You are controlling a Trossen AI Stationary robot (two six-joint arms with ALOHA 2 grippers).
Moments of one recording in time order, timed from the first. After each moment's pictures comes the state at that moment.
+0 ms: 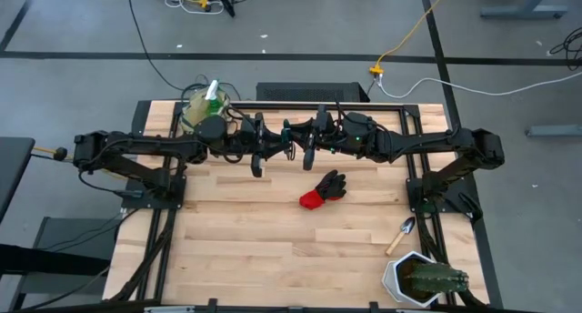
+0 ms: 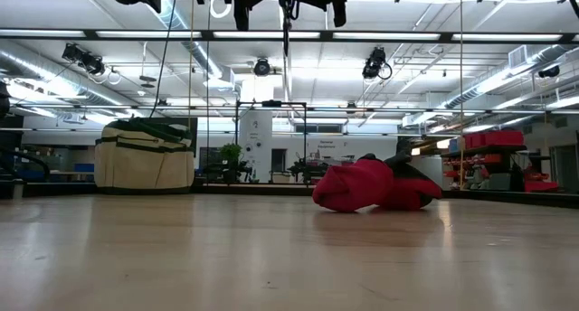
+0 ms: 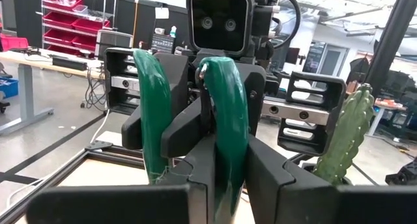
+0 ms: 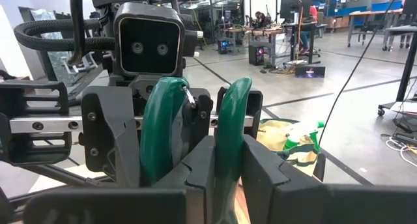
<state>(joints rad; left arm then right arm) 0.13 1.27 0.83 0.57 0.10 -0.22 -0.10 1.48 1.13 0.34 0.14 0.09</state>
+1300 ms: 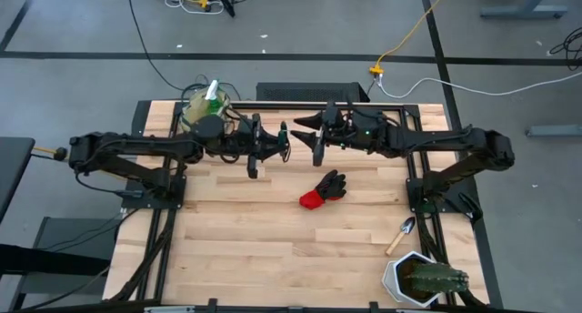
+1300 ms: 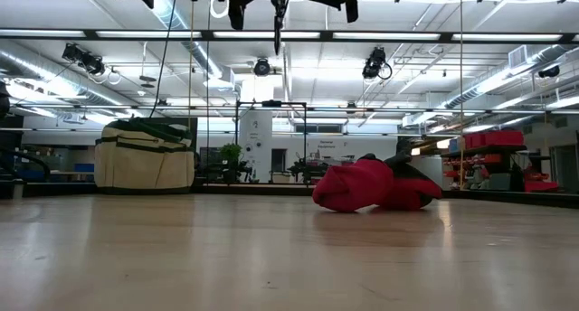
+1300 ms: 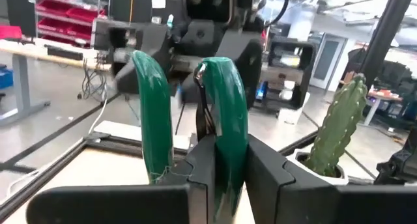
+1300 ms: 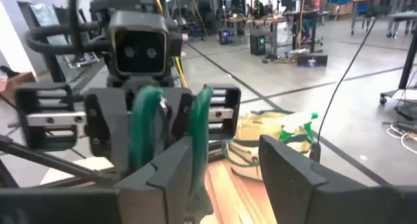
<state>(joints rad) 0.15 1.22 0.83 0.47 0.12 -0.21 -0.11 1.39 1.13 0.21 0.10 0.12</state>
